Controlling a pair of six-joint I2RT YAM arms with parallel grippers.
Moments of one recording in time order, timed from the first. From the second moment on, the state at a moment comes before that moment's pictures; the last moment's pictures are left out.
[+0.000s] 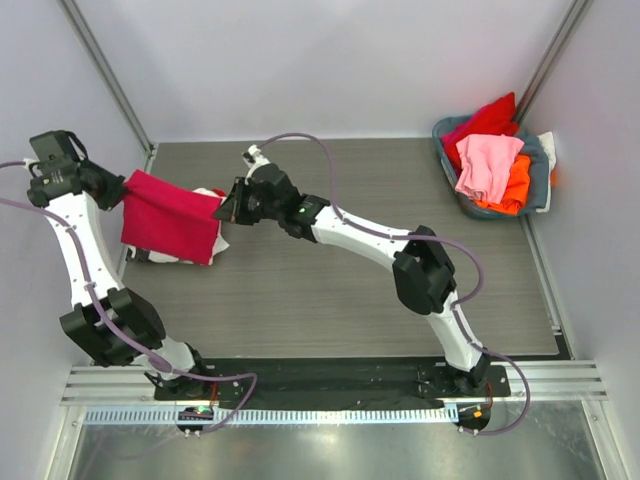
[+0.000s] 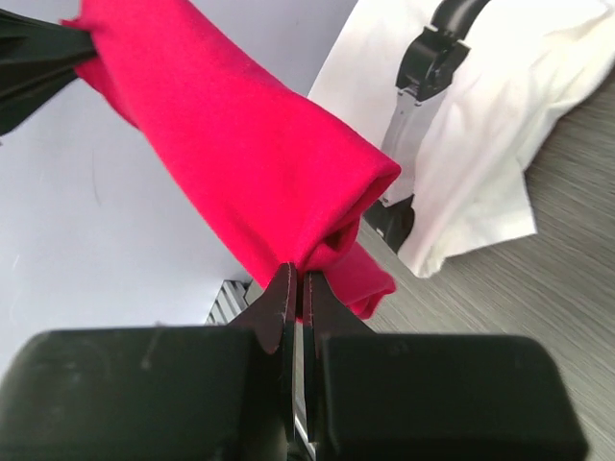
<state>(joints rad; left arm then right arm) 0.48 1.50 1.66 -0.94 0.13 -0.61 0.93 2.16 1.90 -0.04 -0.16 0.85</state>
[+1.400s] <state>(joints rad) 0.56 1.73 1.58 -0.75 0.06 -0.71 0.90 2.56 2.32 -0.02 -0.12 0.85</state>
